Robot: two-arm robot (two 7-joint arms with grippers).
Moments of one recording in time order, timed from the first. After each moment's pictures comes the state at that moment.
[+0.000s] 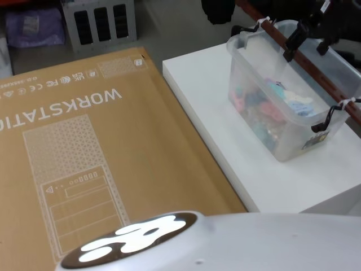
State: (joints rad) left arm -1.47 0.98 1.56 -0.90 0.05 0.15 -1.47; right arm 1.10 1.07 -0.96 -1.35 -0.17 0.19 1.57
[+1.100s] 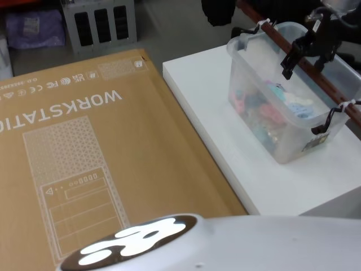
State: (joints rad) left arm -1.47 0.98 1.56 -0.90 0.05 0.15 -1.47; right arm 1.12 1.02 -1.04 -1.26 -0.19 0.18 1.57
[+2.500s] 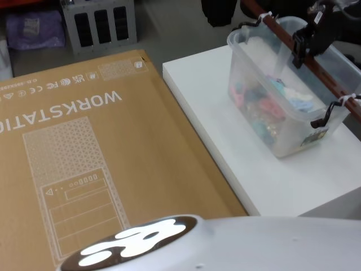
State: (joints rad) left arm -1.47 0.98 1.56 -0.90 0.05 0.15 -1.47; right arm 1.13 1.03 -1.02 -1.29 -0.20 0.16 1.56
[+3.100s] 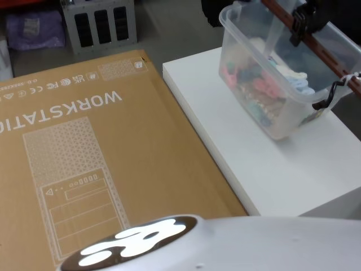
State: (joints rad) left arm -1.47 0.98 1.56 -0.90 0.05 0.15 -1.47; right arm 1.18 1.05 -0.98 -1.37 -0.19 0.12 1.57
